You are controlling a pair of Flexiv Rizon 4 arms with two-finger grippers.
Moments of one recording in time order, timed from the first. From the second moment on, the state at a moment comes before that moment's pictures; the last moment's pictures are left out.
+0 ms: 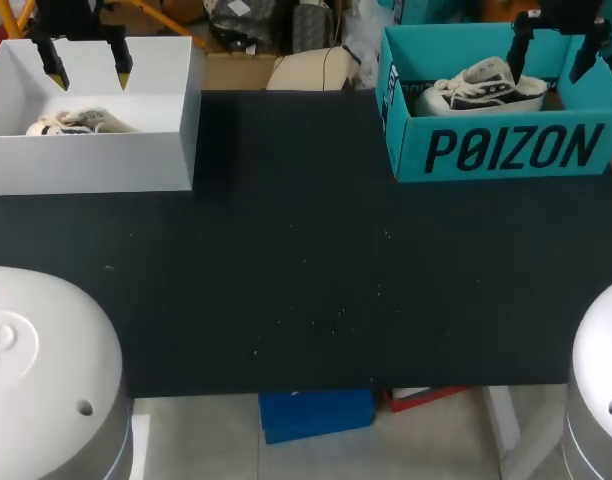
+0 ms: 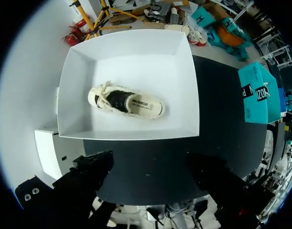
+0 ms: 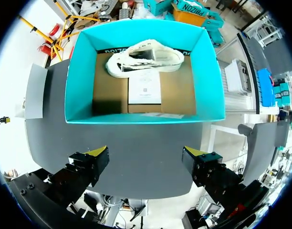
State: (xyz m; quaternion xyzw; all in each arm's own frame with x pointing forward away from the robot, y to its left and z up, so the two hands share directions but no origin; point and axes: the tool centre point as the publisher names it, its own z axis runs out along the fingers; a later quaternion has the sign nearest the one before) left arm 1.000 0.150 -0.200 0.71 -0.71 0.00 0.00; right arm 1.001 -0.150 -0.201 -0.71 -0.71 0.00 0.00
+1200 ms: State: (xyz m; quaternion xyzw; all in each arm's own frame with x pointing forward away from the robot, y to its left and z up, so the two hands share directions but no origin) left arm 1.000 0.151 -0.201 0.71 -0.71 0.00 0.00; right arm 0.995 -0.131 -0.193 -0.37 -0.92 -0.01 -0.10
